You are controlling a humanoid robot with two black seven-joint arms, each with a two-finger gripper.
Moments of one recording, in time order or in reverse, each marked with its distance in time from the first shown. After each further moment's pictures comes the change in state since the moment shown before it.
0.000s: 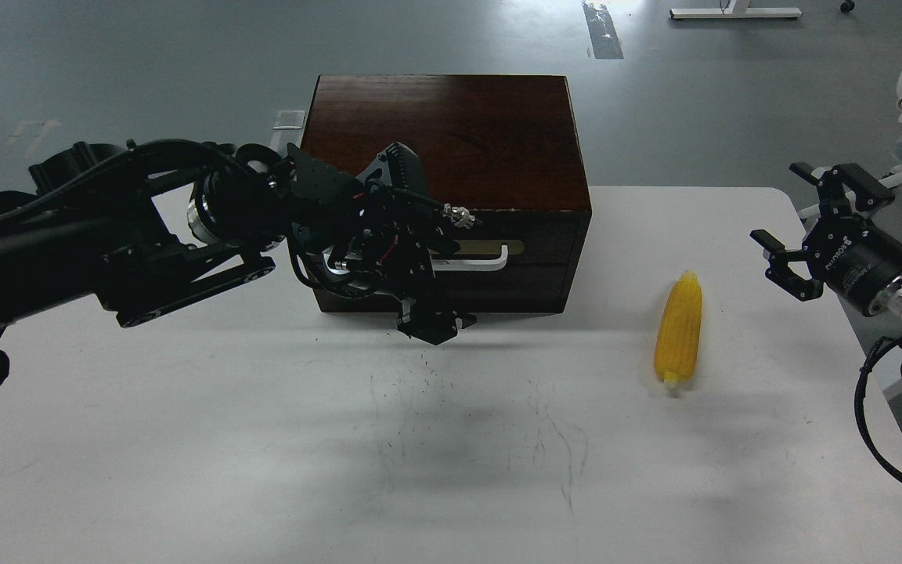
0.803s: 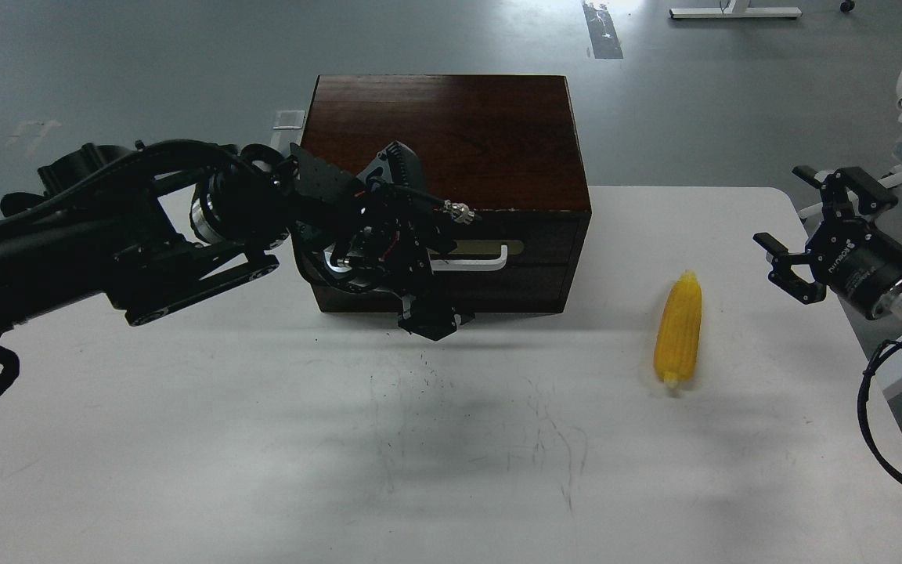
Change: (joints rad) left arm 0.014 -0.020 0.002 0.056 0.000 0.000 0.000; right arm -0.011 -0.004 0.002 0.000 0.002 0.000 0.001
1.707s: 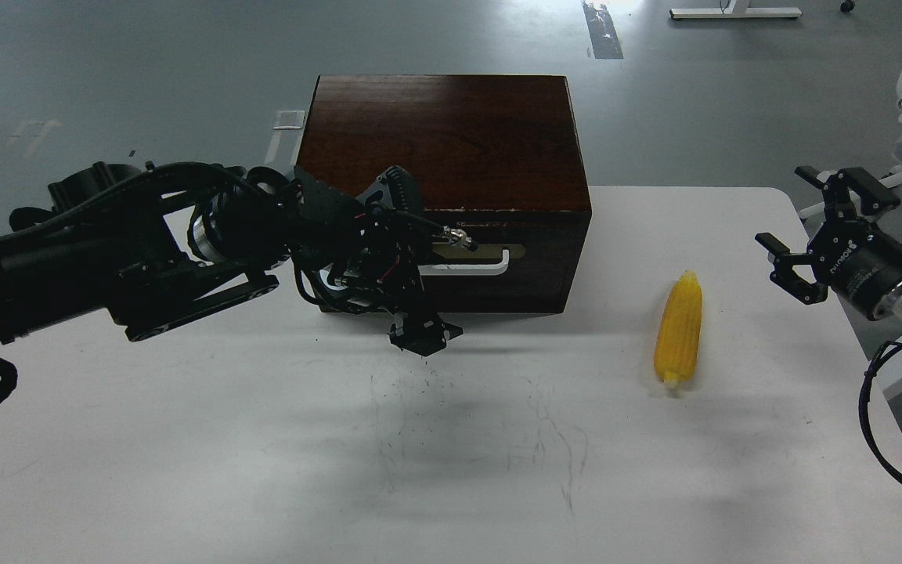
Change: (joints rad) left arm 0.015 0.009 0.036 -0.047 0.000 0.000 0.000; right arm -0.002 -0.001 0.000 -0.001 0.000 0.000 0.008
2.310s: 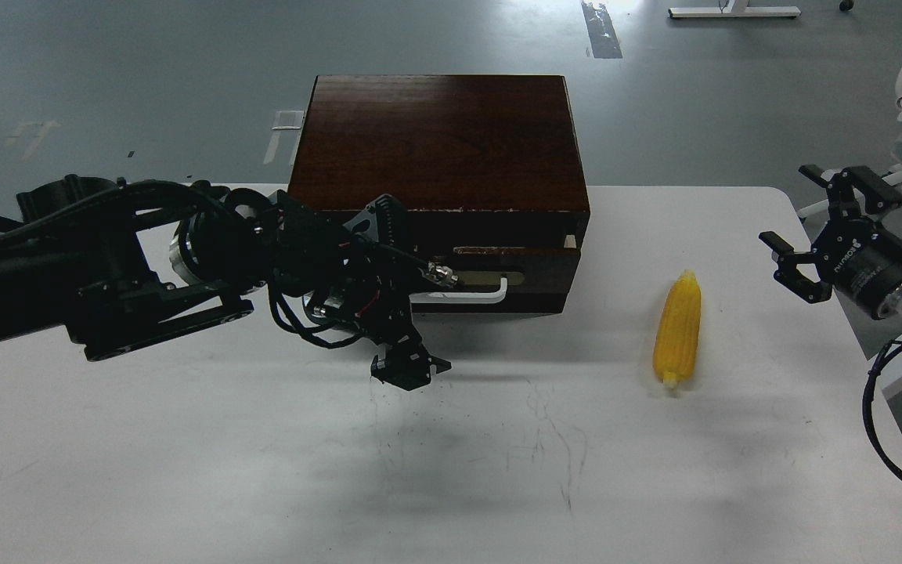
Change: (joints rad) left arm -0.008 0.102 0.057 -0.185 -0.016 -0.001 0.000; right arm 0.000 -0.007 0.002 0.000 0.001 0.000 0.000
